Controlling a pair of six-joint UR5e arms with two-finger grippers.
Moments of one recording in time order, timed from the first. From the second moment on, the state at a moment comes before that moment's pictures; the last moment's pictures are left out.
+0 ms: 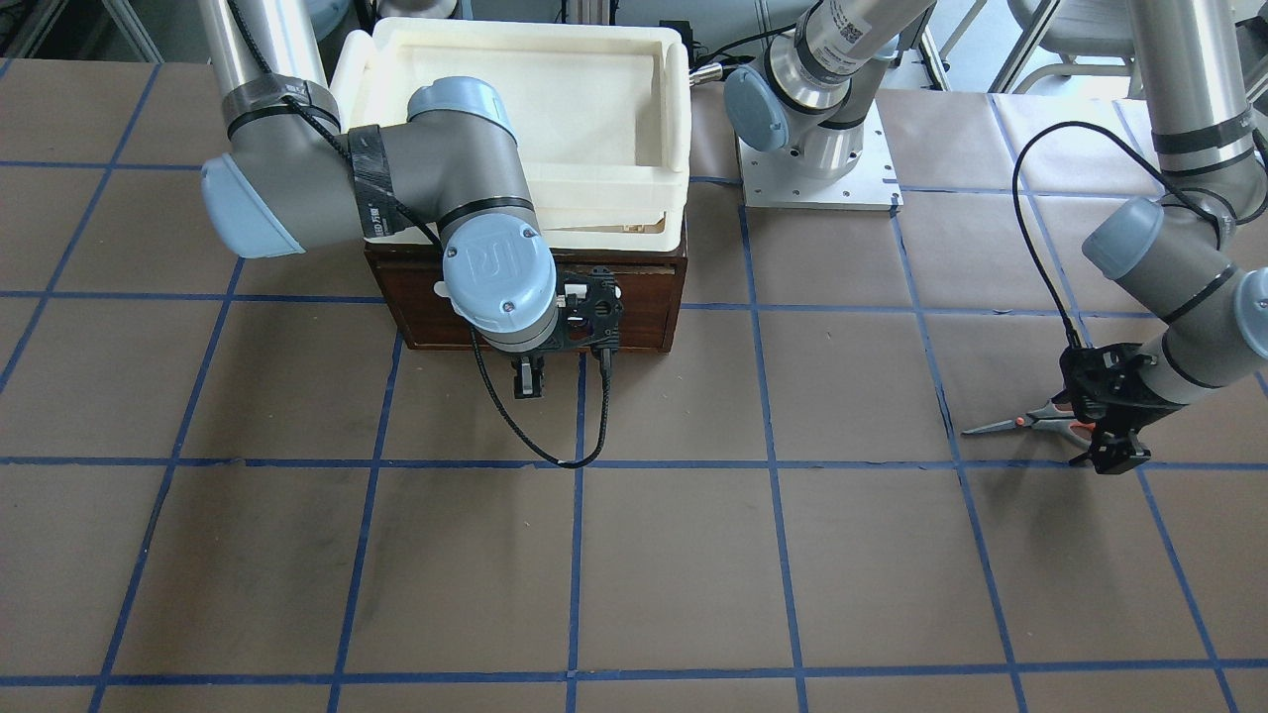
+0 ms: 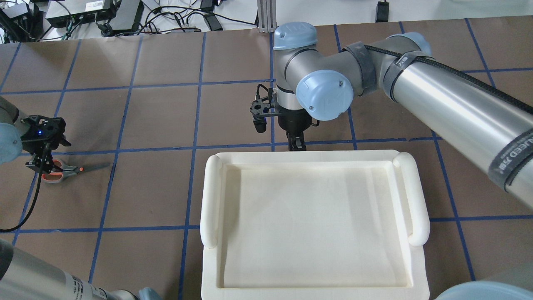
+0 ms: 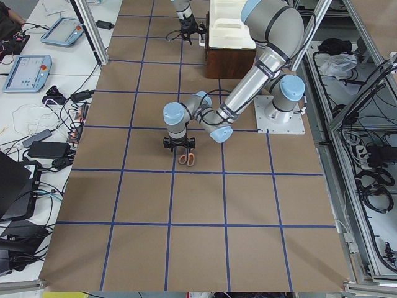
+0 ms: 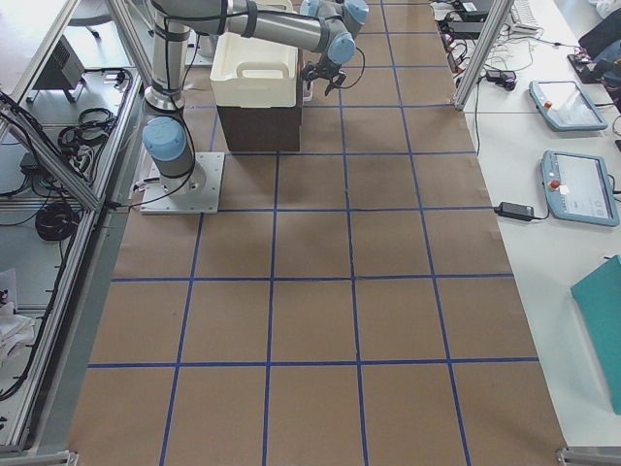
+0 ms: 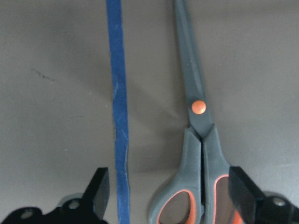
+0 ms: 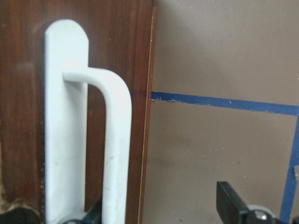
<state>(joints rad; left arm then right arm) -0.91 -2.00 -1.87 -0.89 1.60 2.26 1.88 -1.17 1.58 -1.63 -1.47 -1.36</state>
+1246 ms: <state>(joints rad) -0.87 -1.99 -1.92 -0.90 1.59 2.26 1.88 -1.17 1.51 -1.66 -1.48 -1.32</state>
